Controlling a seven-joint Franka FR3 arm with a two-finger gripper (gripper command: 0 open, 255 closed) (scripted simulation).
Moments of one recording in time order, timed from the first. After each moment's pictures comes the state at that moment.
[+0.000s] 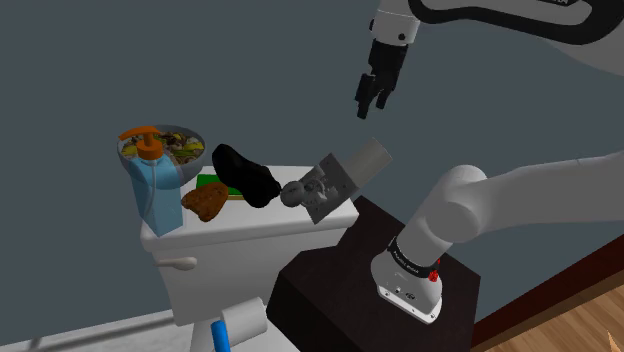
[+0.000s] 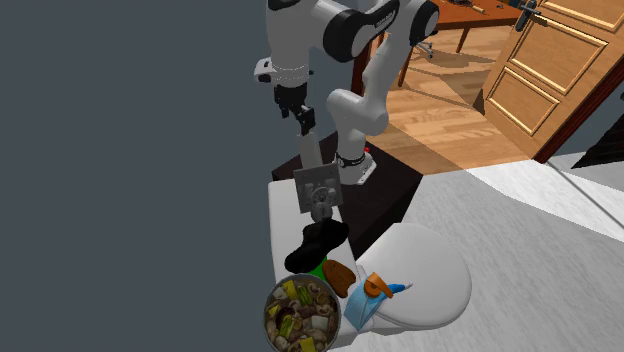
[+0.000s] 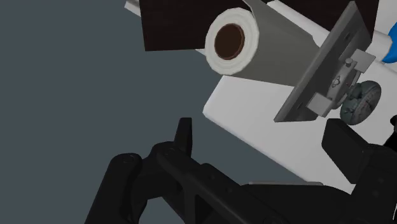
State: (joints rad) arm 0.00 -0.79 0.04 -2.40 -0.08 1.51 0.07
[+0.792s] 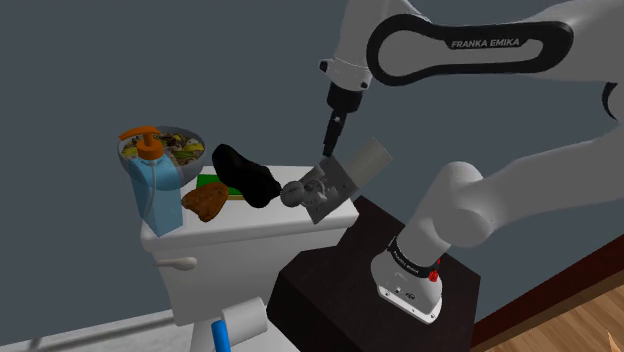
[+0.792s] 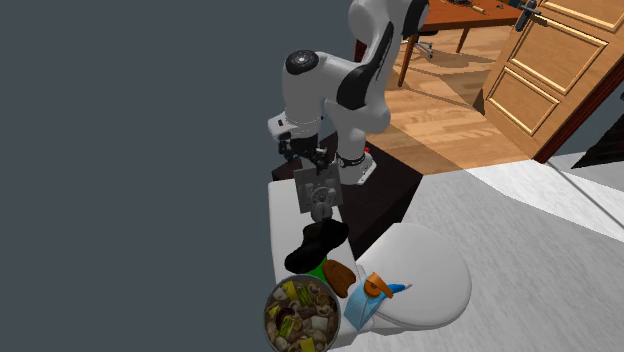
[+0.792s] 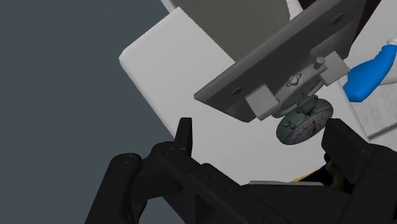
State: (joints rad) arm 0.19 -0.69 0.05 -2.60 -0.02 1.85 -0.19
